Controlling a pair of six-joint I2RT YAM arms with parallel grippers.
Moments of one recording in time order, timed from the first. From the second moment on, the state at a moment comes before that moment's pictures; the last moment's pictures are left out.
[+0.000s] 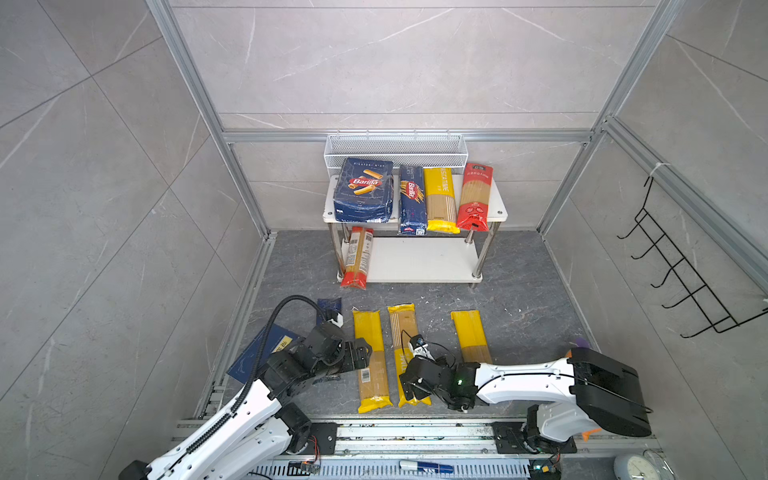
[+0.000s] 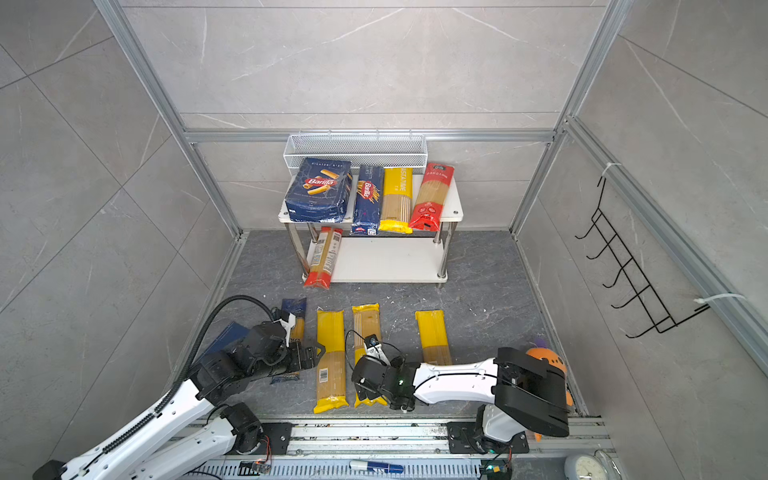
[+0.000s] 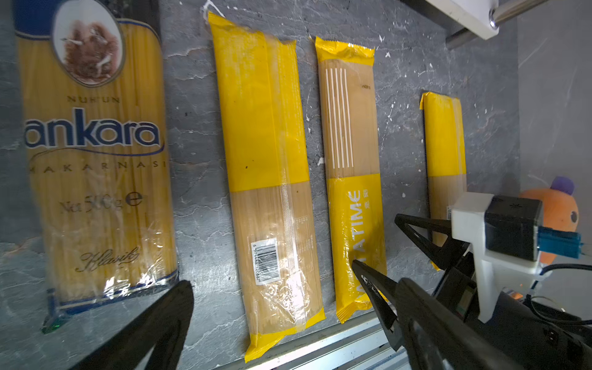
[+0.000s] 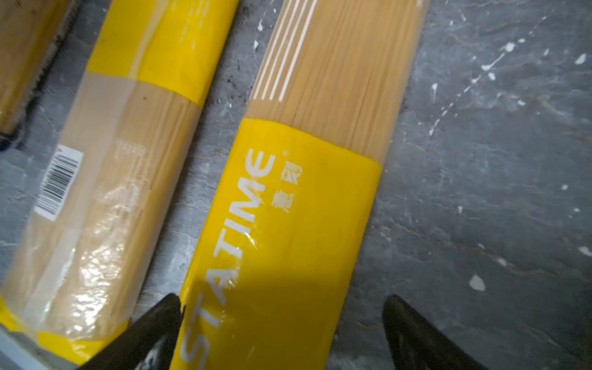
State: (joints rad) left arm -0.76 0.76 0.66 -0.80 -0.02 -0.81; right arm 1.27 1.51 0.71 -0.27 0.35 0.76
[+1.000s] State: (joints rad) left arm -0.79 0.78 0.66 -0.82 -0.14 -0.82; right arm 1.32 1.71 0.84 -0.31 0.45 0.87
